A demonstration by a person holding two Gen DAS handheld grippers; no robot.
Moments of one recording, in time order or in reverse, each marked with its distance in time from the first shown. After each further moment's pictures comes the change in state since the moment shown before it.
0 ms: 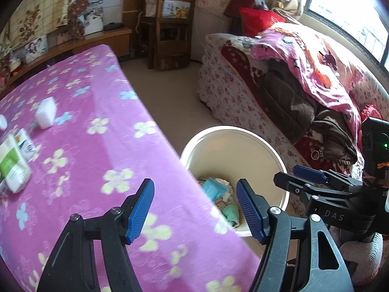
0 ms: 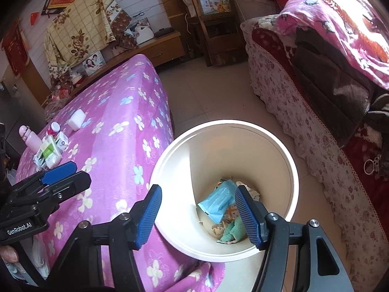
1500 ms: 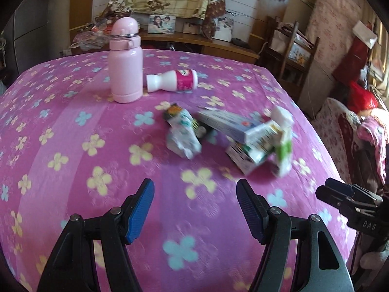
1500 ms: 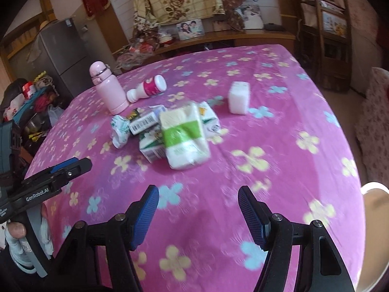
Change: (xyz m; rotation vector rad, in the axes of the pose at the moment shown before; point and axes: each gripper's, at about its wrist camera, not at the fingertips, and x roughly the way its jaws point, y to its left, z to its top) left arm -0.140 0.328 -0.086 -0.432 -0.145 0.351; right arm 0.080 0.325 0.004 -0.387 0.058 0.322
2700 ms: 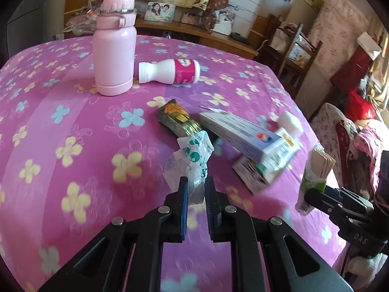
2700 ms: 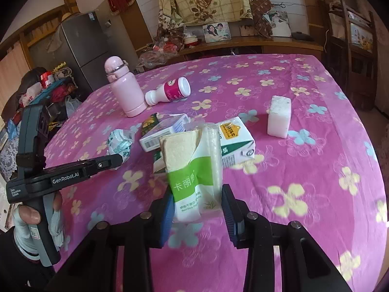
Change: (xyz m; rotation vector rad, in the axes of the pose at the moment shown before) left arm 0.040 0.011 0.015 -0.046 0.062 -0.088; right arm 0.034 0.013 0.019 -0.078 -0.024 0.103
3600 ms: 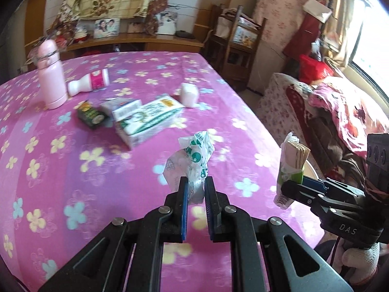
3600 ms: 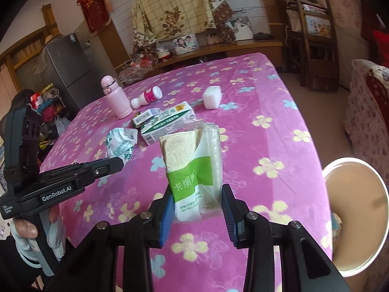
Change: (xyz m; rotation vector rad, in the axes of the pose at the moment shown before) left arm -0.061 -0.147 -0.074 0.227 -0.010 -0.124; right arm -0.143 -0.039 -0.087 0.136 -0.062 -0.113
